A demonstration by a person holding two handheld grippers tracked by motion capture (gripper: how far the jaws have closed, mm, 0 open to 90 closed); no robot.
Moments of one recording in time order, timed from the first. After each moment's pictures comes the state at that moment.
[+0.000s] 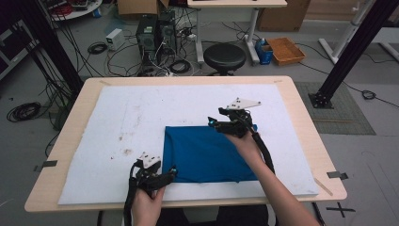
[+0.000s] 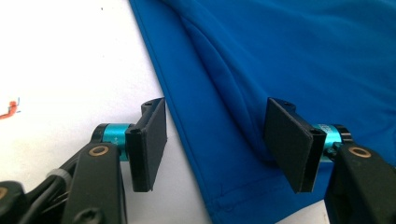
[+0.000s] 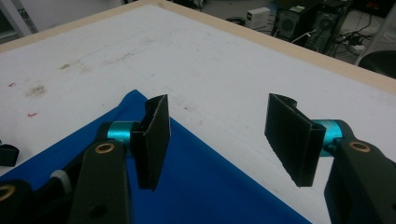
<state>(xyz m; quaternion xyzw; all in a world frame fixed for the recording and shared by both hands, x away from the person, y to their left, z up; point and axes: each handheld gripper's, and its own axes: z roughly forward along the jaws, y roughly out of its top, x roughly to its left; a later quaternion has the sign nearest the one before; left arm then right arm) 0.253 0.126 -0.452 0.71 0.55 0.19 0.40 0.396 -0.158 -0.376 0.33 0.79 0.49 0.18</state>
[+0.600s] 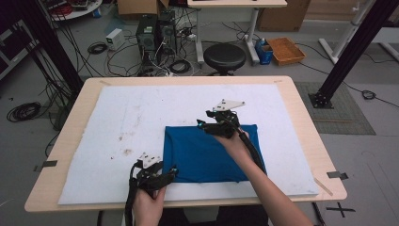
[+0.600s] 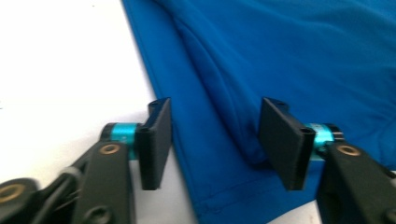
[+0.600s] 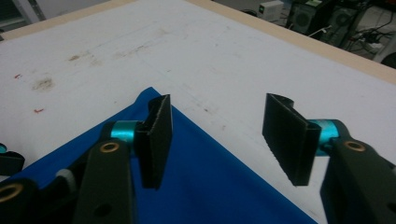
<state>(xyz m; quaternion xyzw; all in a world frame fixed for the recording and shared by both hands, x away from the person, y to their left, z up) 0.253 0.125 -0.454 0.70 0.56 0.18 0.41 0.402 -0.122 -0.385 0.31 0.81 0.47 0.16</state>
